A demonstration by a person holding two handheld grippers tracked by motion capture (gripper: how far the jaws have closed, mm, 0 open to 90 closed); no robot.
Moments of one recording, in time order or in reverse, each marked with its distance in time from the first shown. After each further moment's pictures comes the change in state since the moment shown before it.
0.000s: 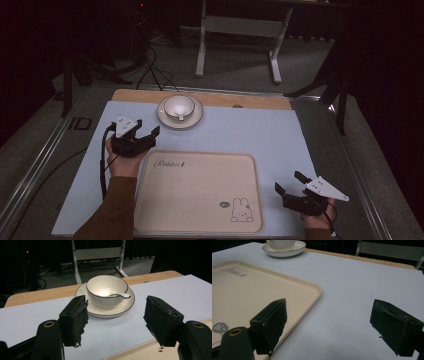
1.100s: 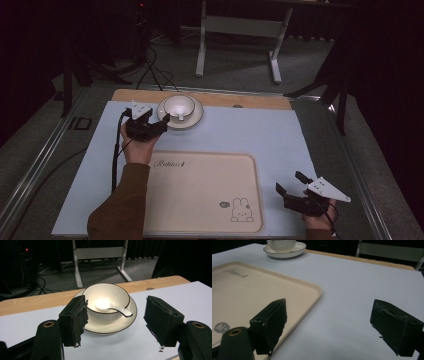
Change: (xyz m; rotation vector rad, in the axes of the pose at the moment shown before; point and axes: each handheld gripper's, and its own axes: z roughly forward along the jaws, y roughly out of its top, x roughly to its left) left arm -0.005 0.022 0.048 0.014 0.014 -0.027; right arm -0.001 0.000 -0.003 -0.010 0.003 0.002
